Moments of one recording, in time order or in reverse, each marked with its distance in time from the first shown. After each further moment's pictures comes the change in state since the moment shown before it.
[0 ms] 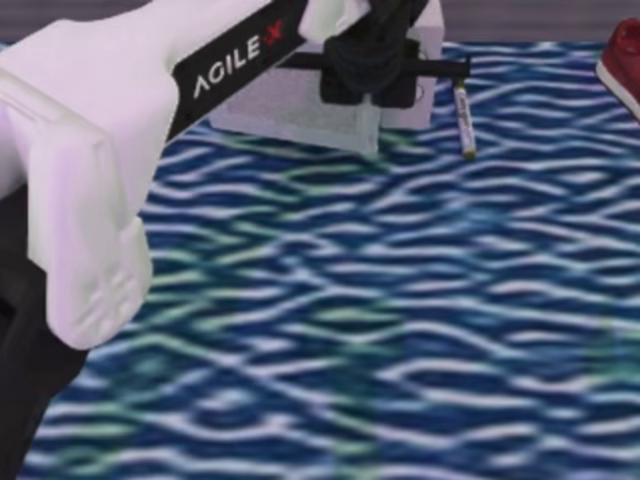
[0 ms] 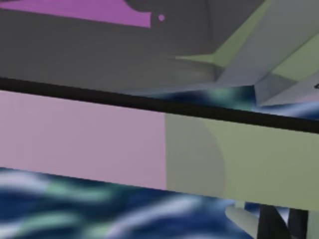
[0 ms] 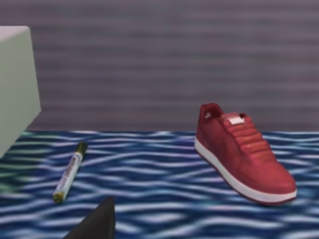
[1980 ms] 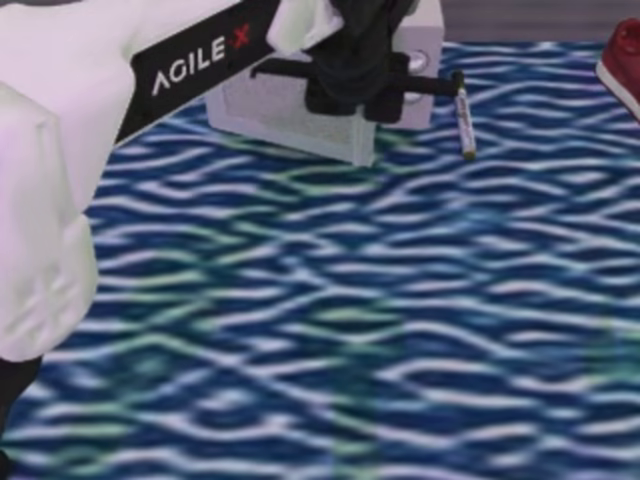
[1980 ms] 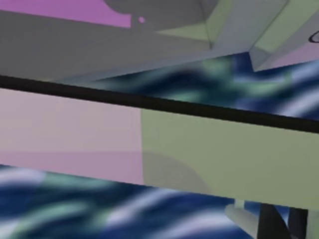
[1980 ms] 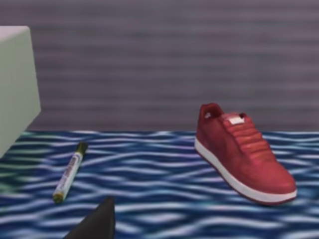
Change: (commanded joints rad) left arm 0.010 -0.136 -0.238 0.126 0.049 0.102; right arm 0.000 0.000 0.000 0.000 0.000 0.000
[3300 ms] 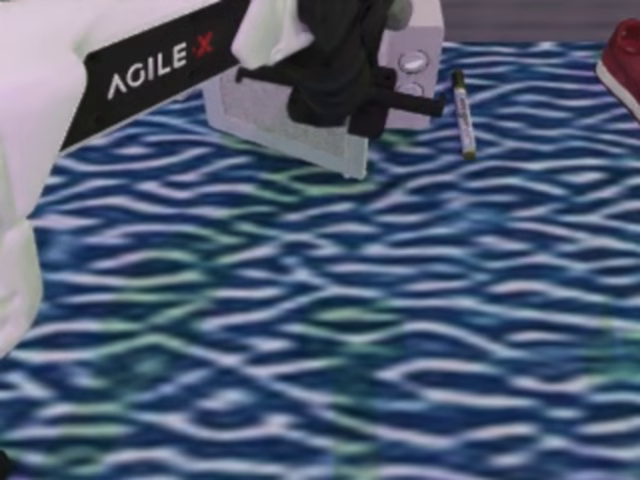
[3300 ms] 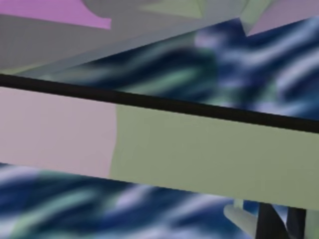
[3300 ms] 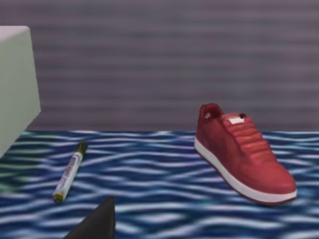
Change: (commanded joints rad) left arm 0.016 -0.112 -0.183 0.092 0.057 0.110; right arm 0.000 0.000 0.000 0.000 0.000 0.000
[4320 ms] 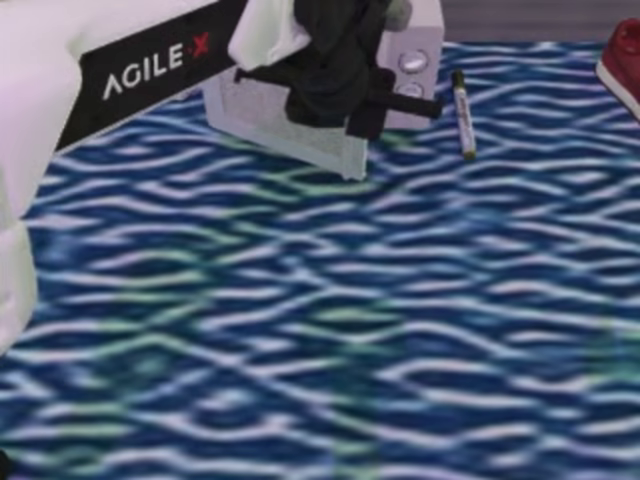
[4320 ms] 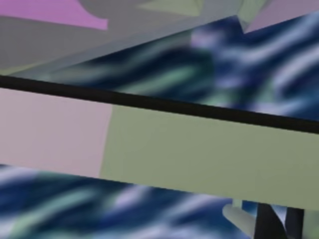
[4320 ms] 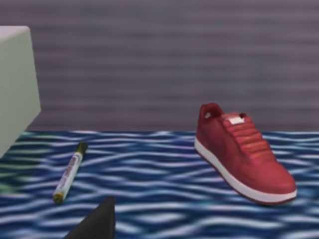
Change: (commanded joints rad) left arm -0.004 -0.007 -0.018 0.008 0.012 0.009; right arm 0.000 0.000 0.000 0.000 0.000 0.000
